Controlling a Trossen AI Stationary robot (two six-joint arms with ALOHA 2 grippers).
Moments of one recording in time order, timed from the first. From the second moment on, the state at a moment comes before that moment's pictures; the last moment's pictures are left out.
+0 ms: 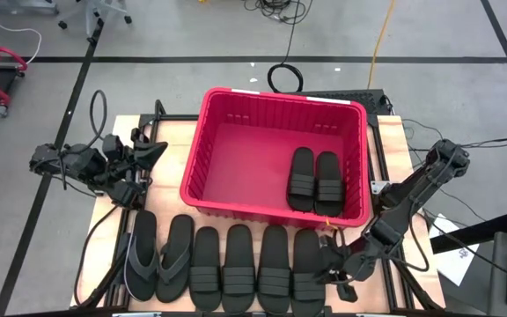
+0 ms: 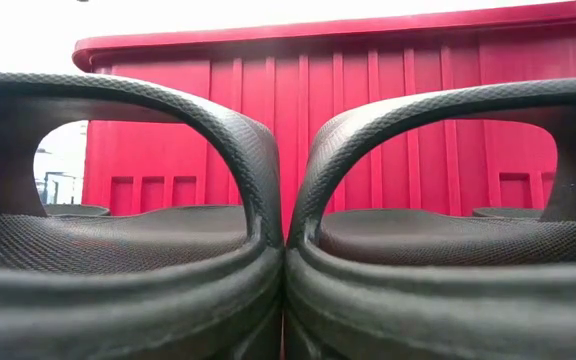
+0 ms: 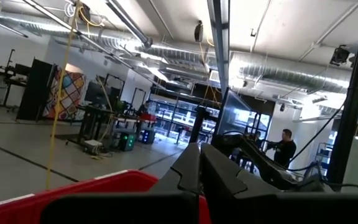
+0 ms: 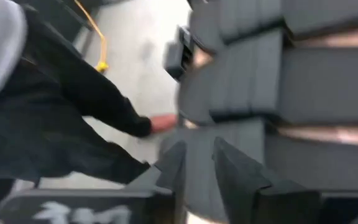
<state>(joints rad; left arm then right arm) -0.33 0.43 0.57 0.32 -0.57 -0.03 0.80 1.37 0.96 -0.32 0.12 0.78</state>
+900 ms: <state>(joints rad) -0.33 0.43 0.57 0.28 -0.53 -0.09 0.78 1.40 0.68 -0.10 0.05 0.82</state>
